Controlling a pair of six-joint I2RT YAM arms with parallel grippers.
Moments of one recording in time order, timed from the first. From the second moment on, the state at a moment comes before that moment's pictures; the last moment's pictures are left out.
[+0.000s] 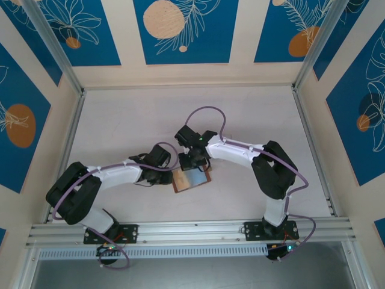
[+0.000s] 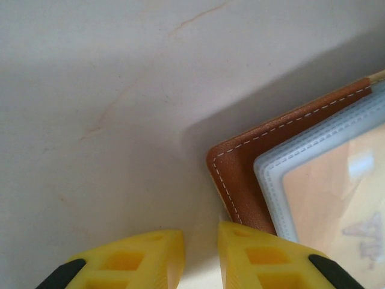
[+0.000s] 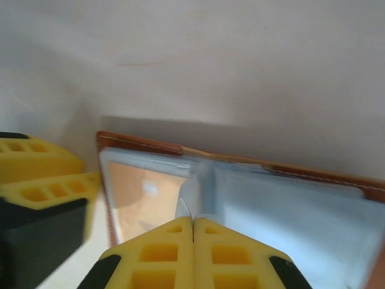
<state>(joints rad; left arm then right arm) -0.70 1.53 0.69 -0.36 0.11 -0.63 0.85 1.85 1.32 -0.72 -0.15 0.56</state>
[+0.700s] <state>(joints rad) -0.70 1.47 0.66 -0.33 0.11 -0.68 0.76 1.87 1.21 -0.45 -0.59 0.66</state>
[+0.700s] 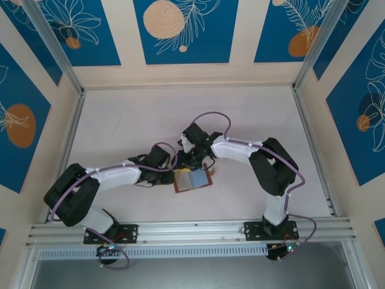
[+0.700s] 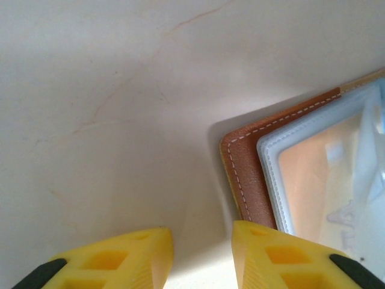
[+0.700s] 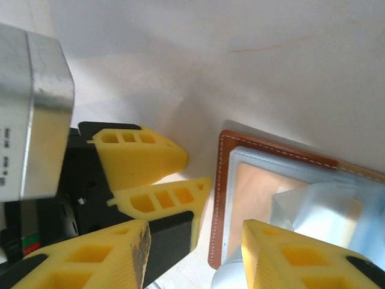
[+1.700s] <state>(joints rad) -0.71 1.35 0.74 -0.44 0.21 -0.60 0.51 1.65 1.36 -0.70 -0.23 0.56</state>
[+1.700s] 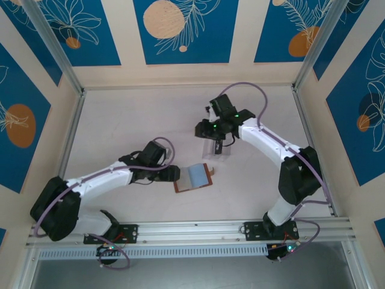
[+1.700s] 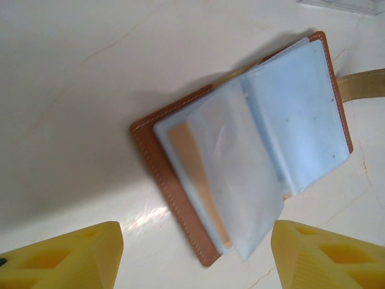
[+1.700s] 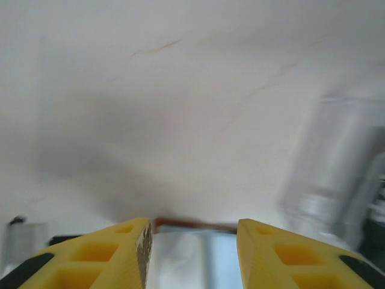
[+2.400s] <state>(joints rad) -0.76 1.55 0.76 -0.38 0.11 -0.57 0.46 1.82 1.35 -0.87 0.04 0.51</state>
